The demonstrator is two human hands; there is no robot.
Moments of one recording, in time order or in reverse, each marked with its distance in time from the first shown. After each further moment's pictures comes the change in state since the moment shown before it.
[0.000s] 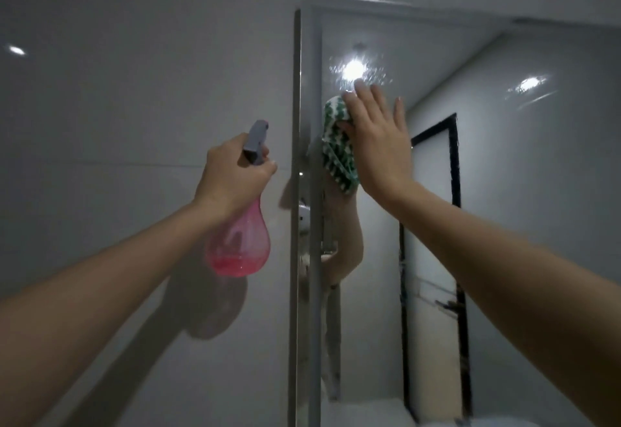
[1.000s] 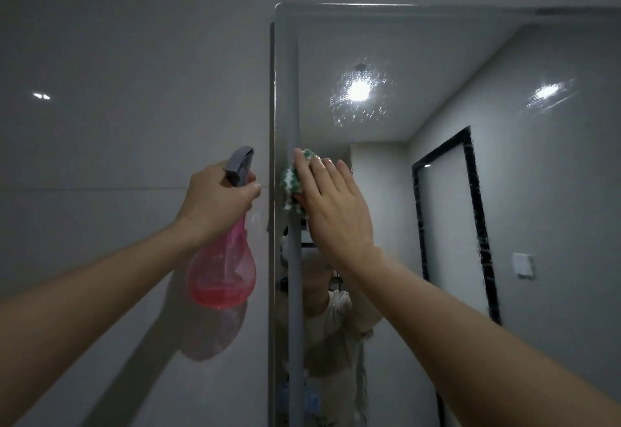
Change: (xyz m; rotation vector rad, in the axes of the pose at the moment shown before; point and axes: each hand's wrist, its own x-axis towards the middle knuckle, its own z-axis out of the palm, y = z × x) left_hand 0.011 -0.012 0.043 0.002 0.028 -0.102; right_hand -0.050 0.003 0.090 -0.067 0.229 -0.194
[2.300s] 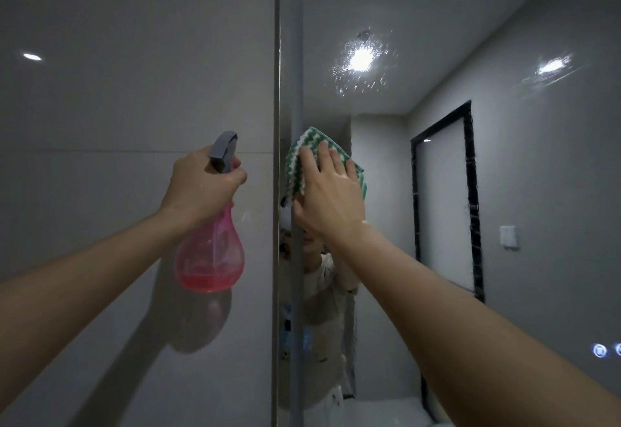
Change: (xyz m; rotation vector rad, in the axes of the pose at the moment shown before) left_hand -0.036 -0.009 -0.023 0.053 0.046 -0.035; right_hand -0.006 -0.029 -0.052 0.136 -0.541 0.215
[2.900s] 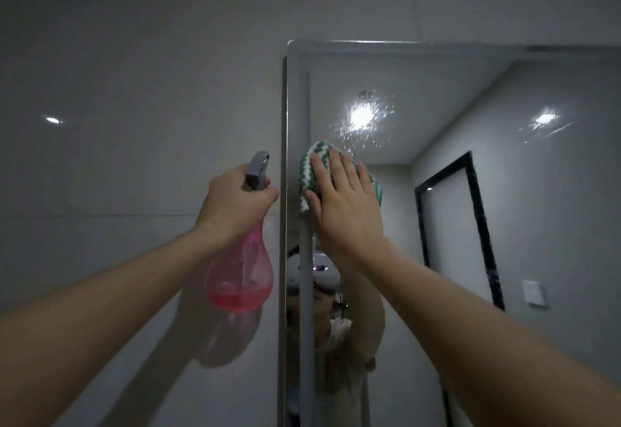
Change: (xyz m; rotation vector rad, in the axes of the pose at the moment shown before) left_hand 0.057 0.028 0.022 -0.125 -0.035 0.047; right_hand 0.071 0.030 0.004 -0.056 0.240 -0.068
